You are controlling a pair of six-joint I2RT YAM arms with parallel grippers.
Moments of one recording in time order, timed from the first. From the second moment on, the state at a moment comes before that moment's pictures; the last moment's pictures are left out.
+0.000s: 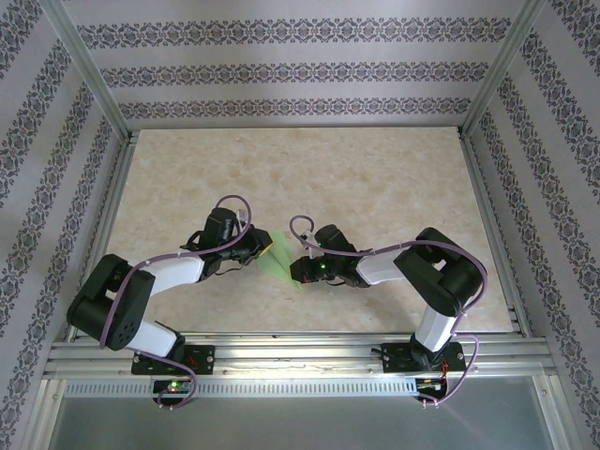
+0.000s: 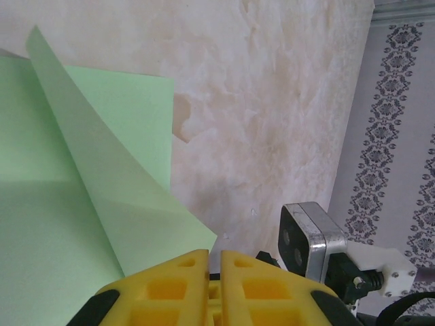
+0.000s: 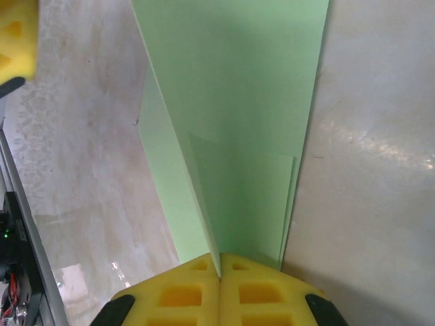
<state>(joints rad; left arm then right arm) -0.41 1.47 0.55 0.28 0.47 -1.13 0.74 1.75 0.62 0.35 -0.50 0.68</state>
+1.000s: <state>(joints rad) -0.43 1.70 0.57 0.45 0.51 -1.16 0.71 1.76 0.62 0.38 -0.55 0.76</state>
